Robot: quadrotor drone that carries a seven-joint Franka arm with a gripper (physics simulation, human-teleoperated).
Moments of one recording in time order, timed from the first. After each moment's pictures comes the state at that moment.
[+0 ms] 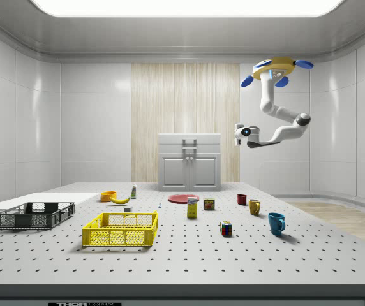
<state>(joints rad) 0.62 -1.07 -0.86 -2.45 0.84 1.69 0.78</state>
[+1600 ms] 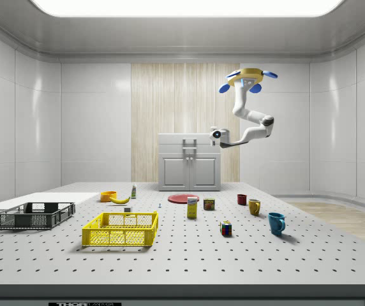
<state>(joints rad) 0.68 -1.14 -0.88 -2.46 0.79 1.75 0.83</state>
